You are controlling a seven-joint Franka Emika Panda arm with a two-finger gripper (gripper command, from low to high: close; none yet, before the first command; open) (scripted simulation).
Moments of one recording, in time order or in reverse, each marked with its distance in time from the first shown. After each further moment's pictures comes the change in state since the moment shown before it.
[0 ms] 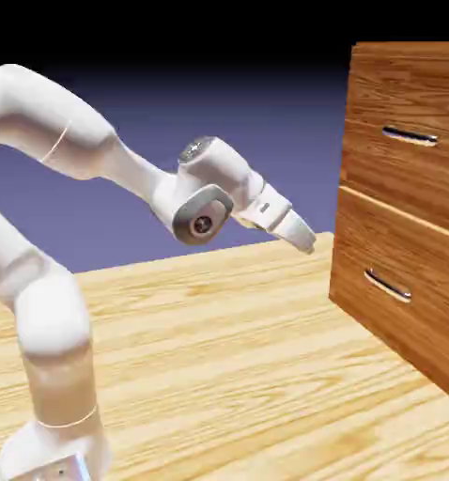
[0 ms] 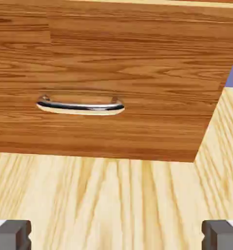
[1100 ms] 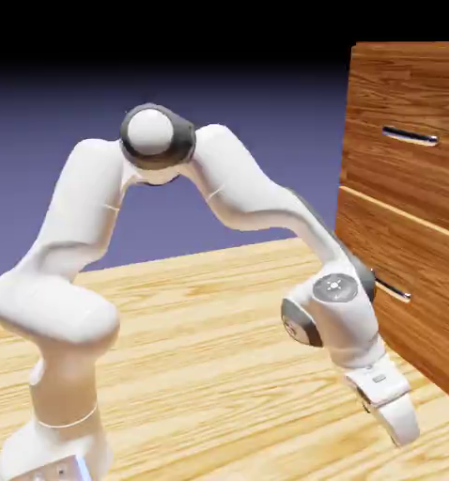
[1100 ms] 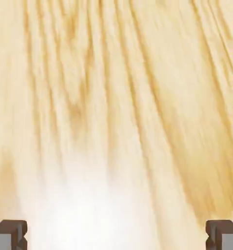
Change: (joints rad) arm 0.661 1.196 -1.077 0.542 1.388 -0.323 -1.319
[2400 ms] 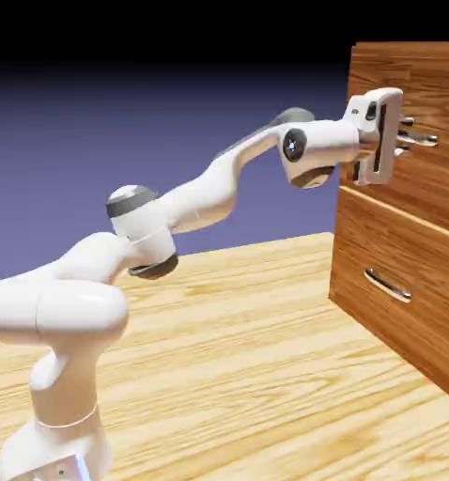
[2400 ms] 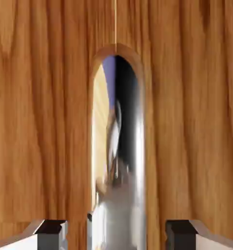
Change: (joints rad) arm 0.459 0.950 -0.859 0.542 1.114 -0.227 -1.033
